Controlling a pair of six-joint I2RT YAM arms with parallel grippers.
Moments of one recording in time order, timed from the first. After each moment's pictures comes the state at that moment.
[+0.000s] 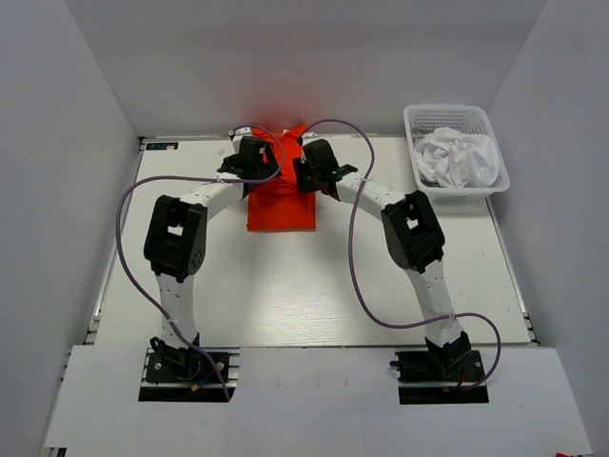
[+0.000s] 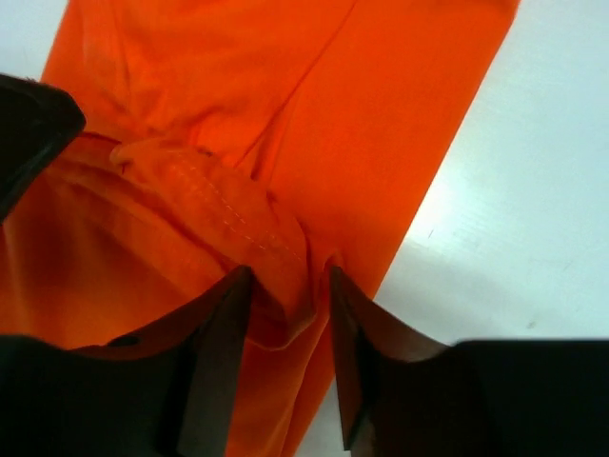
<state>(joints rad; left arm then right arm) -0.35 2.03 1.47 -0.12 -0.30 -0.54 0.62 2.29 1.82 -0.21 0.04 0.16</state>
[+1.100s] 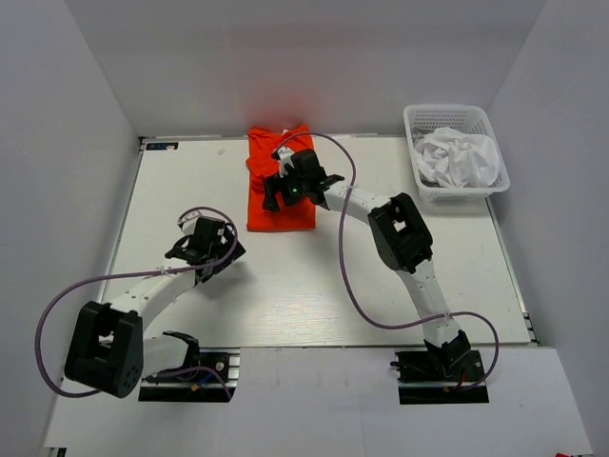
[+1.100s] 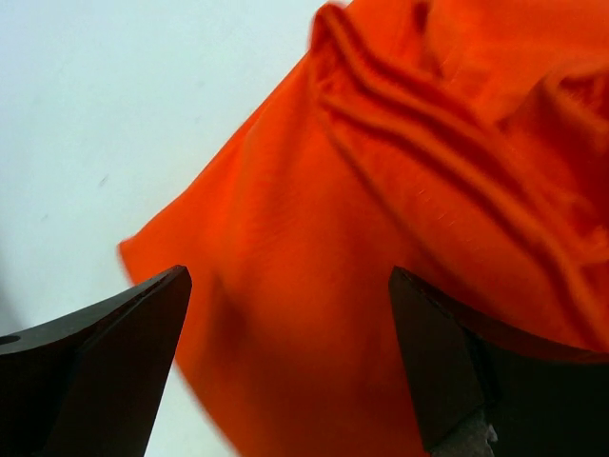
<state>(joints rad) -0.31 1.23 0.60 -0.33 -0.26 -0.85 0.67 2.35 1.83 -0.11 -0.37 0.12</state>
